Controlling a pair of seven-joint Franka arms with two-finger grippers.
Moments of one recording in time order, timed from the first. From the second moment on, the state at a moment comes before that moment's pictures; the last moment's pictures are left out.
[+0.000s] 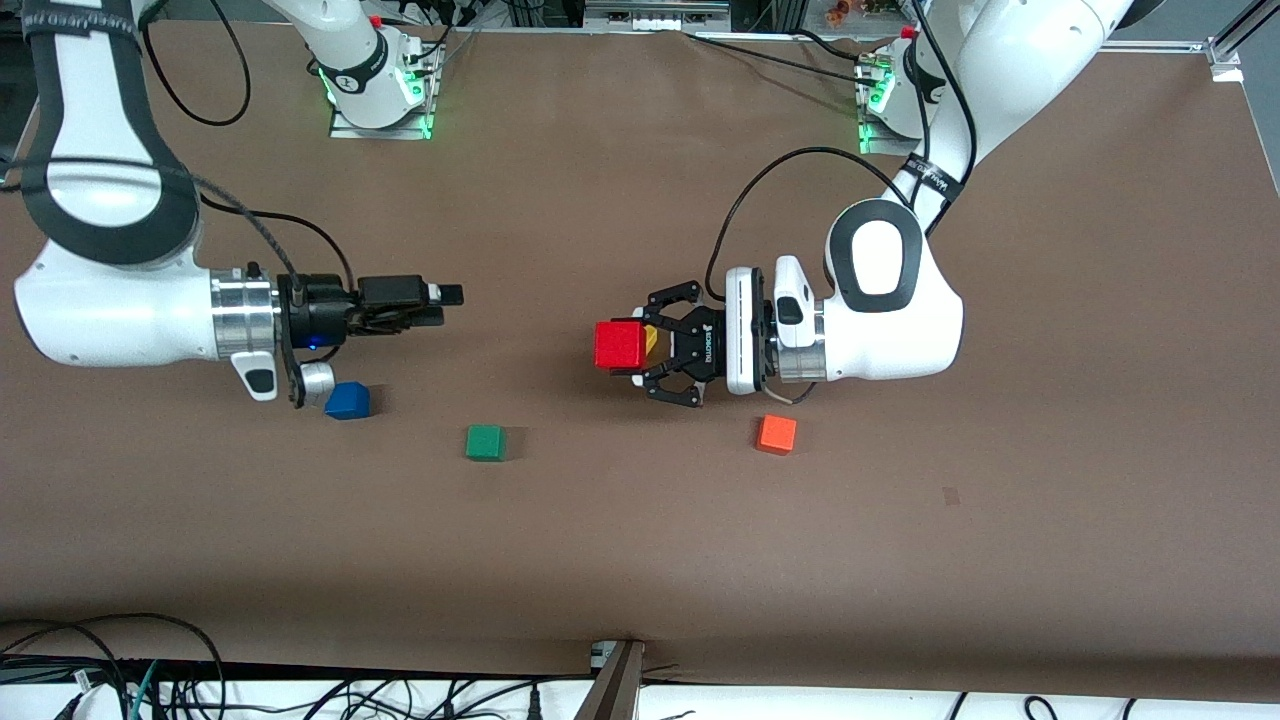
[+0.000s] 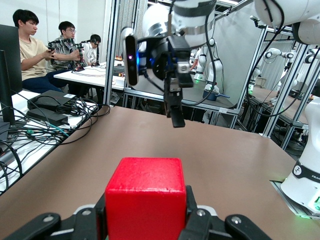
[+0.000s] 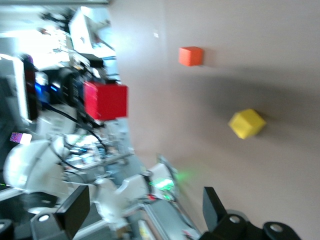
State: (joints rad) left arm -0.10 0.63 -0.49 -1.47 -1.27 2.25 1.75; right arm 0.13 0.41 0.01 -1.58 1.15 1.65 -0.19
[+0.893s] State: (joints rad) left arm -0.10 0.63 -0.50 -1.47 -1.27 2.25 1.75; right arm 0.33 0.56 0.03 -1.57 1.68 1.96 -0.29
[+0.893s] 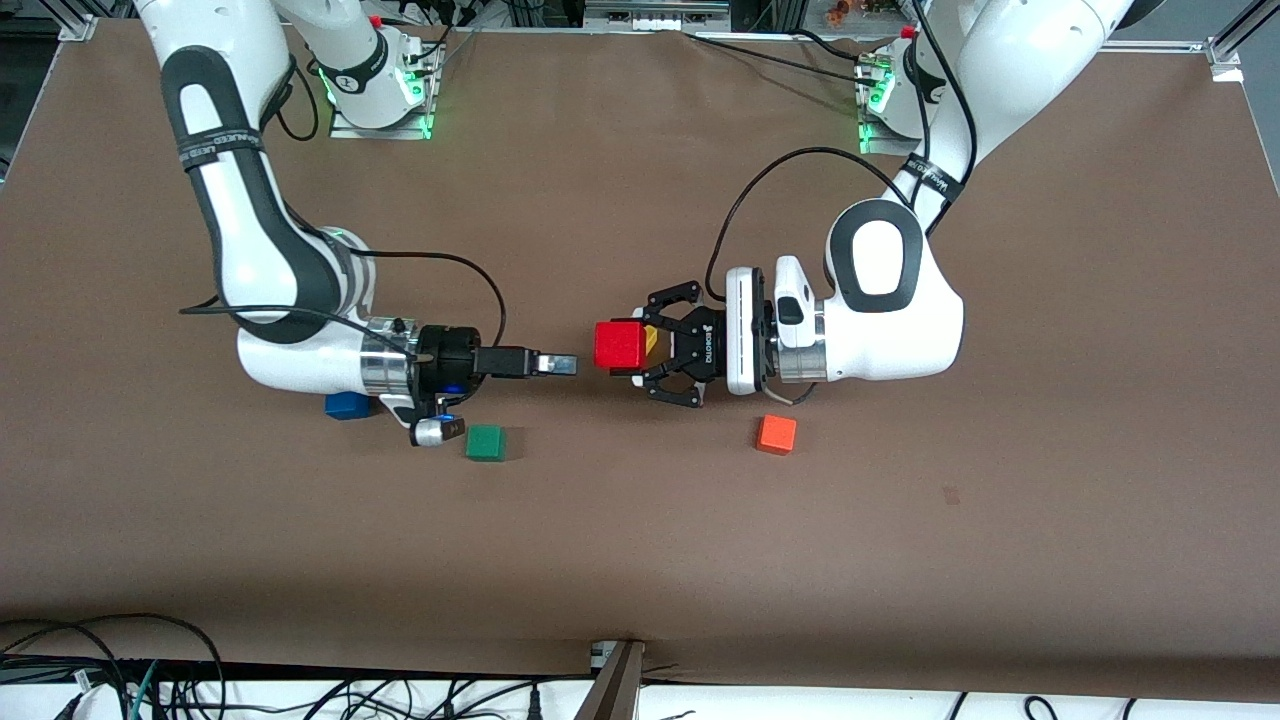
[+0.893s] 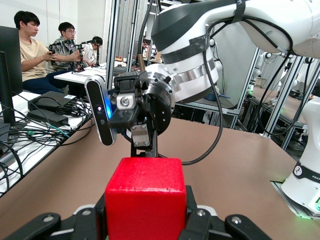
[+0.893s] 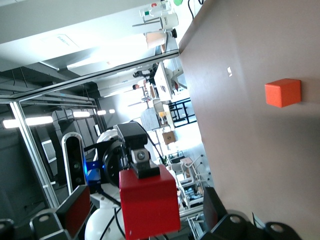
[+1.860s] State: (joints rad) left arm -0.10 0.63 -0.50 -1.47 -1.27 2.25 1.75; right arm 0.36 0.57 0.03 -1.59 1.76 2.00 -0.32
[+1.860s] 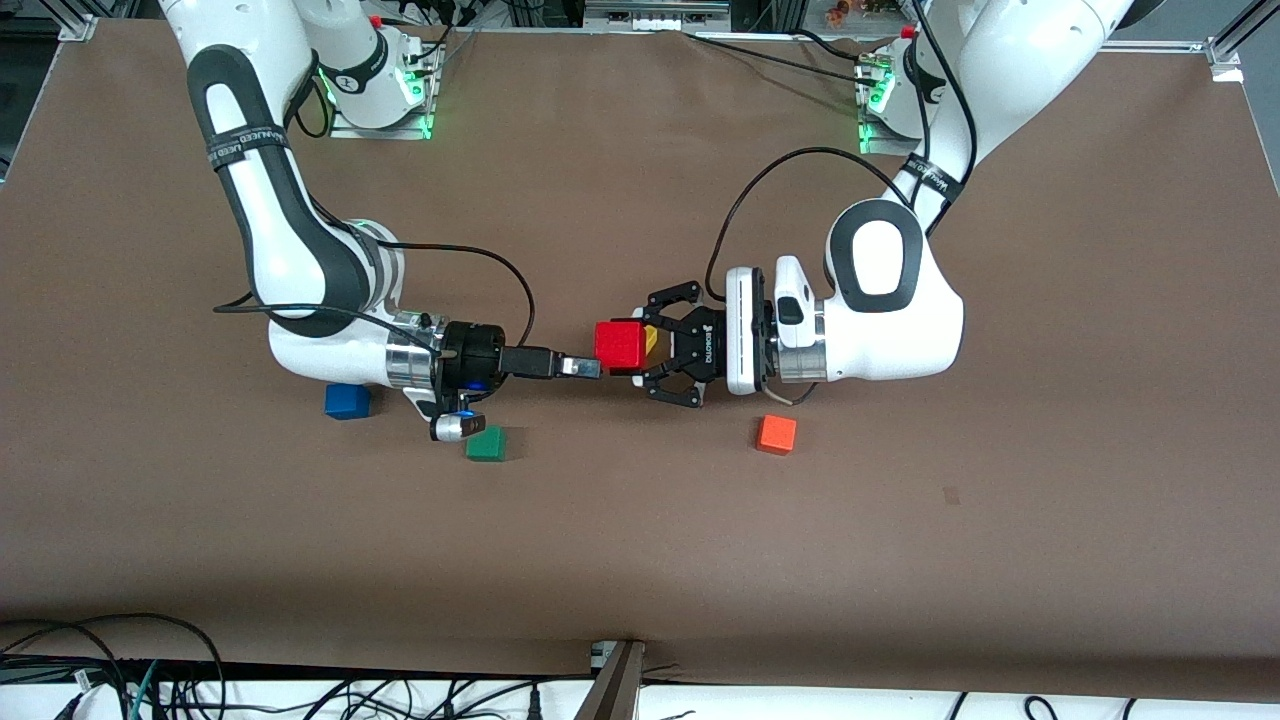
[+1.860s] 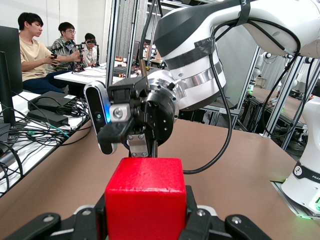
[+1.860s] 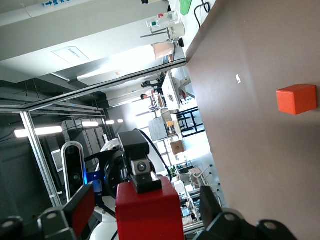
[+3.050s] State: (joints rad) left arm -0.10 0.63 -0.50 -1.46 -1.27 2.24 1.75; right arm 0.36 0.56 0.05 -1.59 1.77 2.02 -0.32
